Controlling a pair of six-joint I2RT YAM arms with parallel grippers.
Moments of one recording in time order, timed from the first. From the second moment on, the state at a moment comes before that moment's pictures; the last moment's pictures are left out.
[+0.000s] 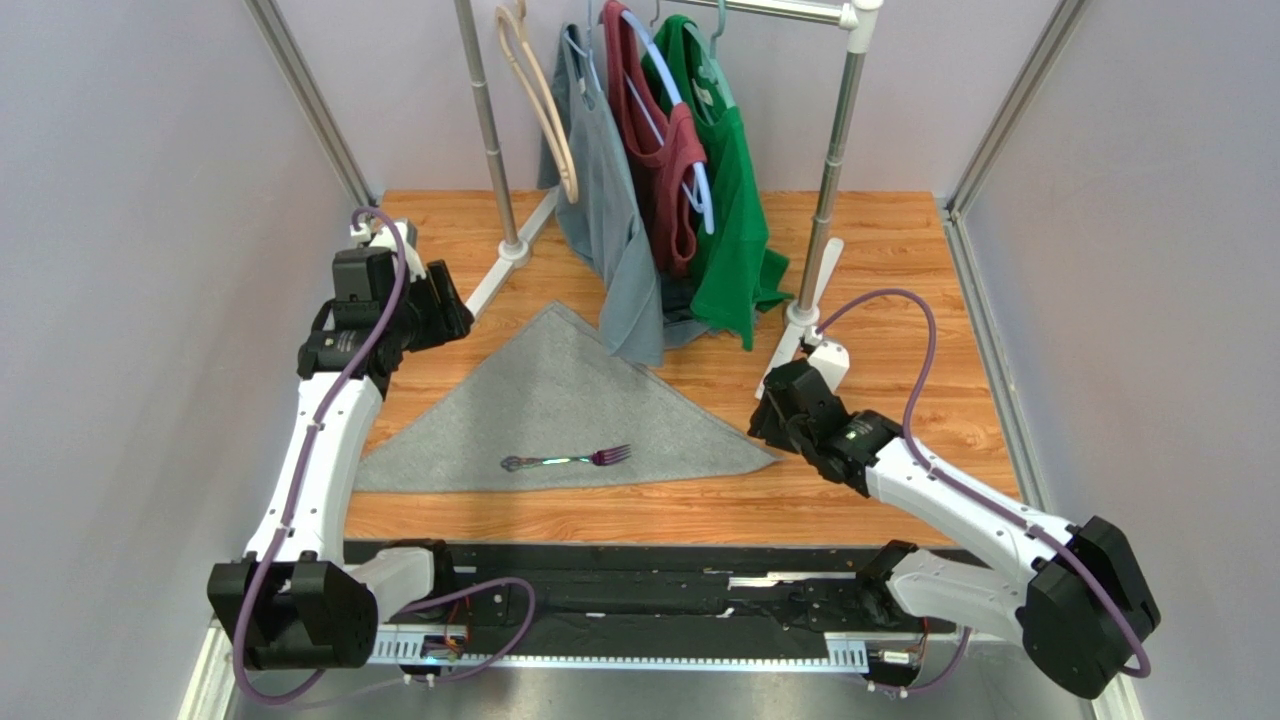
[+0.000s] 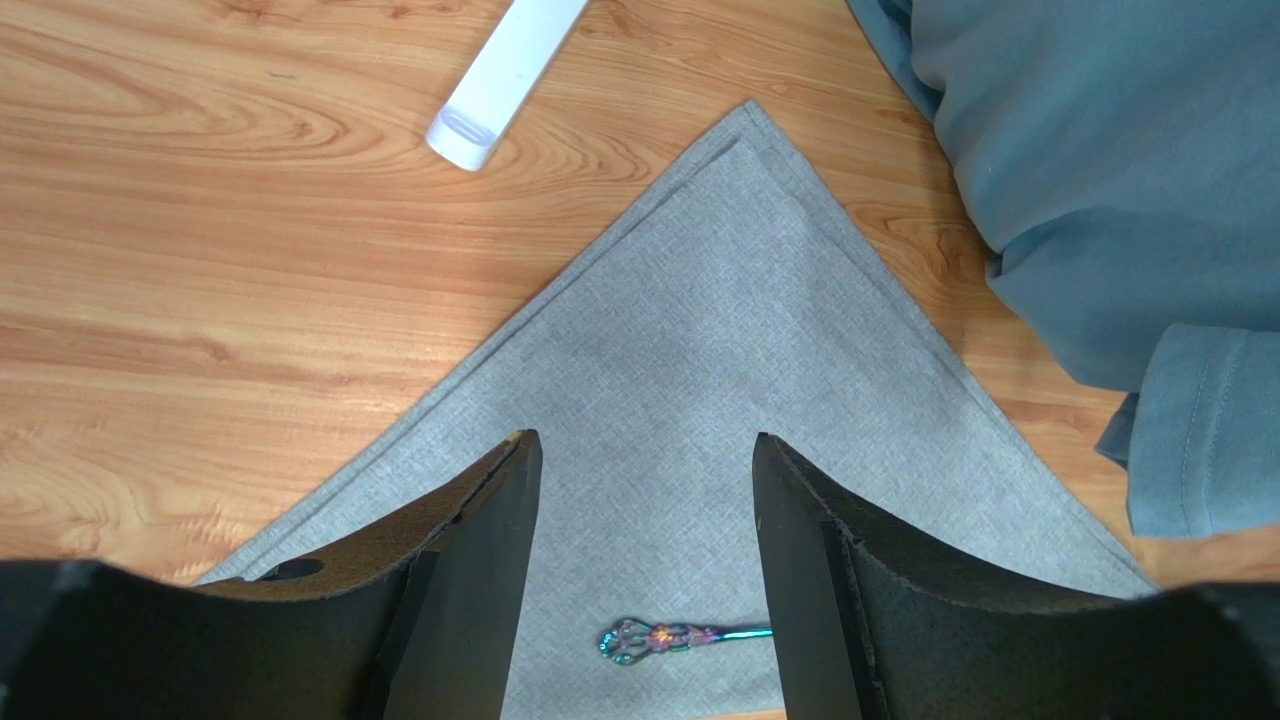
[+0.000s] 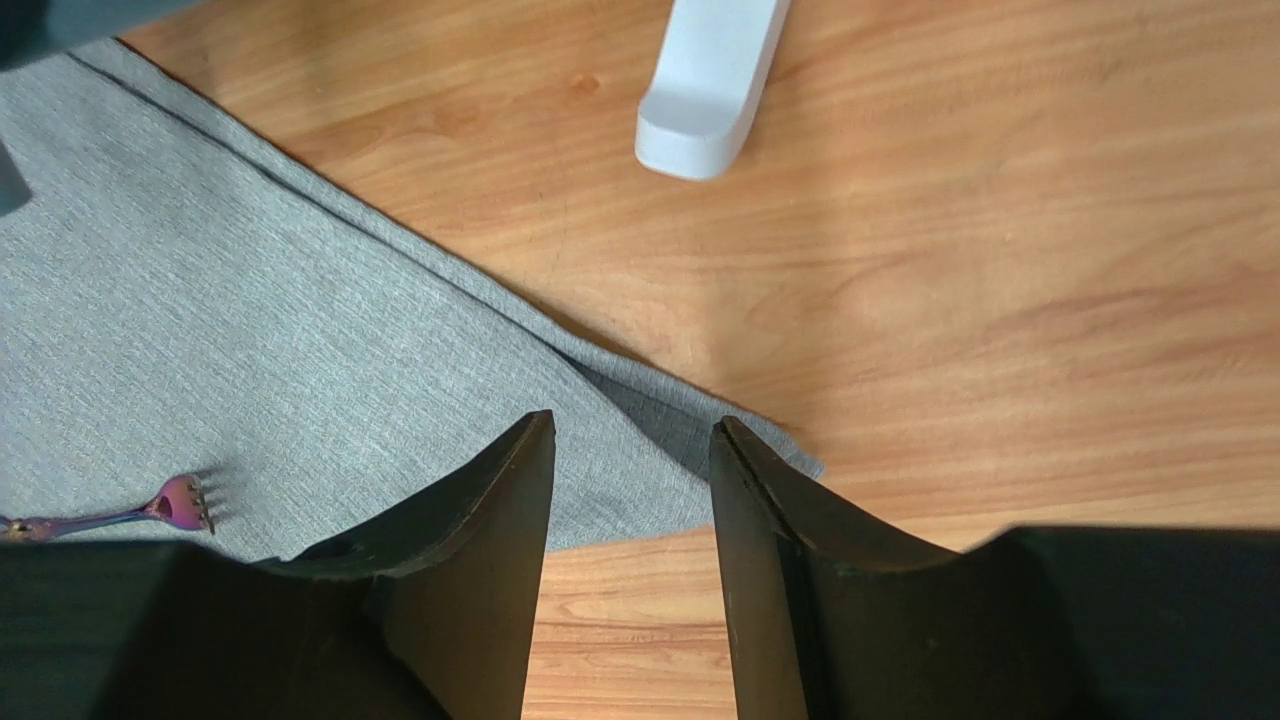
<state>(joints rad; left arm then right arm) 0.03 1.12 1.08 -0.60 0.13 -0.25 0.67 1.07 0.64 -0.40 0.37 0.81</state>
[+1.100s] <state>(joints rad) 0.03 1.14 1.08 -0.59 0.16 -0.26 0.67 1.13 0.49 -0.43 0.35 1.03</state>
